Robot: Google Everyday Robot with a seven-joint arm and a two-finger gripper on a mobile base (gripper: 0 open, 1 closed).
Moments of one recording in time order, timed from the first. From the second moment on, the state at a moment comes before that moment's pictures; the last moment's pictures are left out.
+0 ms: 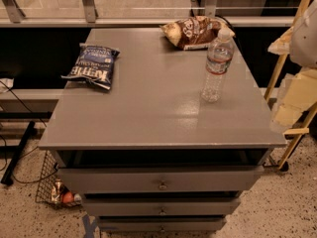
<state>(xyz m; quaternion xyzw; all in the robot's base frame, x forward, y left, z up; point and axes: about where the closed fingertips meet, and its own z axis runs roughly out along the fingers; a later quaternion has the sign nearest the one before) 0.438 -0.216 0.978 -0.60 0.78 -0.04 0.16</state>
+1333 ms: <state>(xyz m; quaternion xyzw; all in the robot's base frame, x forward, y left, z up) 0.528 -0.267 0.954 -0.50 0.82 0.01 0.28</state>
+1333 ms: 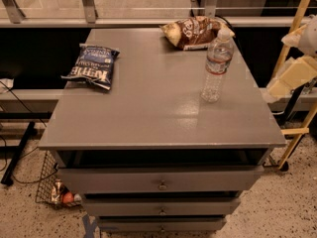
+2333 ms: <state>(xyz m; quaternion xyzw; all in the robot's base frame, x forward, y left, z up) 0.605 -0.230 0.960 -0.50 0.75 0.13 0.41</state>
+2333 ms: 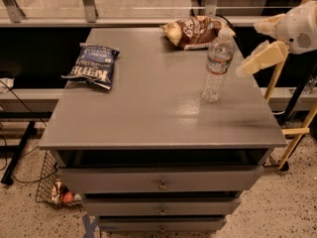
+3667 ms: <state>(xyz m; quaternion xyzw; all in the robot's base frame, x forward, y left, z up) 0.612 -0.158 0.952 -0.57 0.72 0.18 0.35</state>
